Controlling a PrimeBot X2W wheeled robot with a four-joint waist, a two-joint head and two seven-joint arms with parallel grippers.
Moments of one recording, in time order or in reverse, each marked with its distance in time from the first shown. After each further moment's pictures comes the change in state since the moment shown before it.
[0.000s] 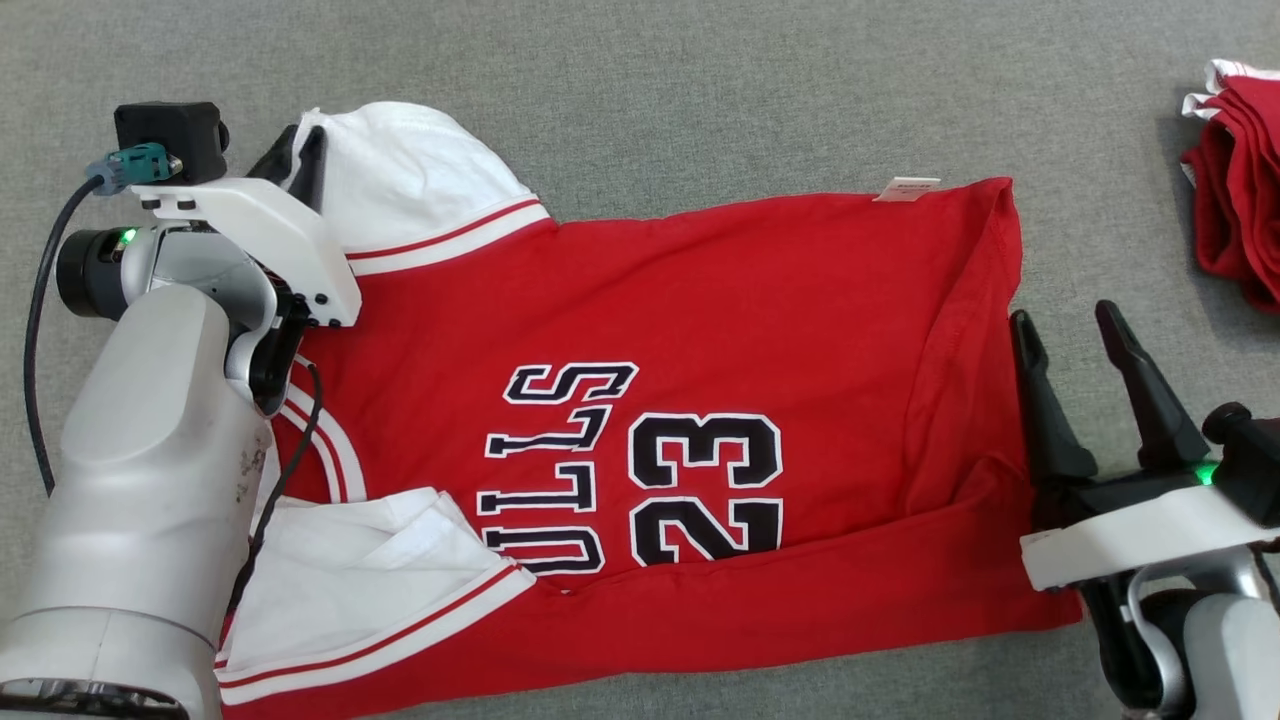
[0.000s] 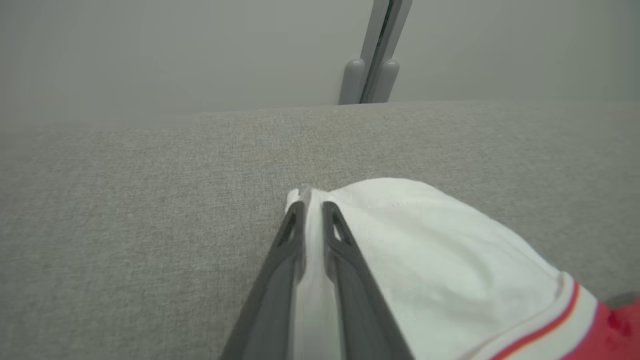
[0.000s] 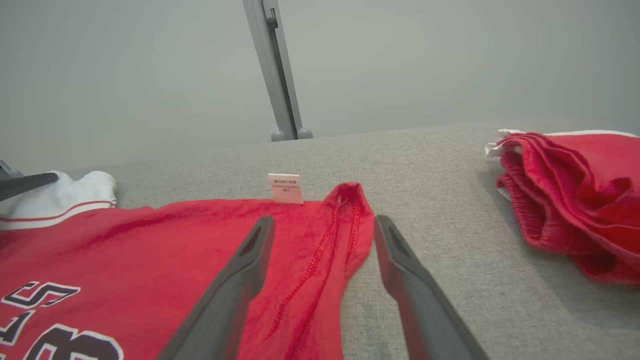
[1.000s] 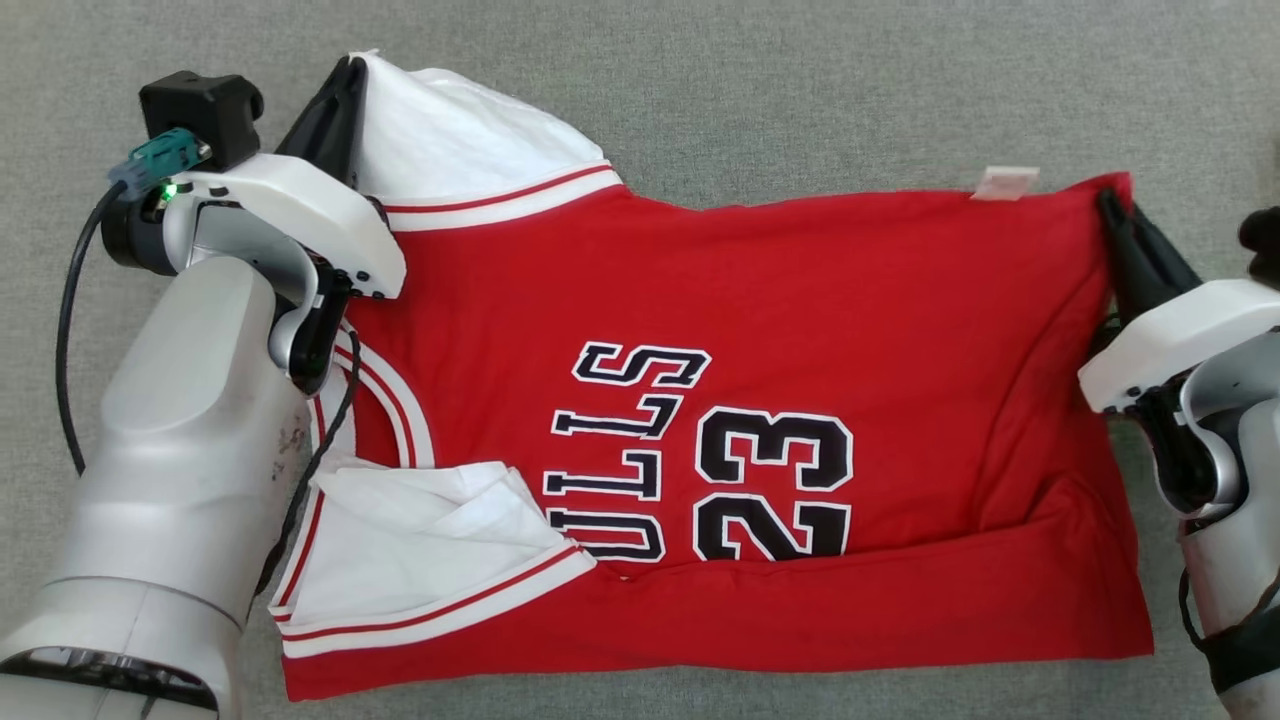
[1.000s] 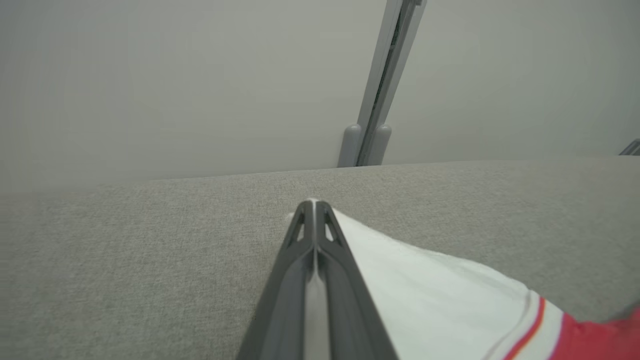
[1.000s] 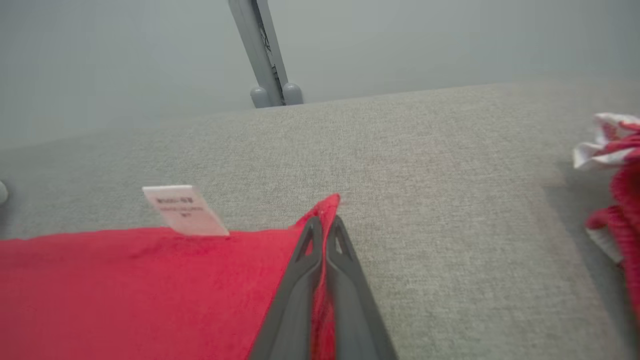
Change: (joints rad) left arm -0.071 -0.036 -0.110 0.060 -0.080 -0.042 -0.213; right arm -0.411 -0.151 0.020 0.502 0.131 0.000 0.103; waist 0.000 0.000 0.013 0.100
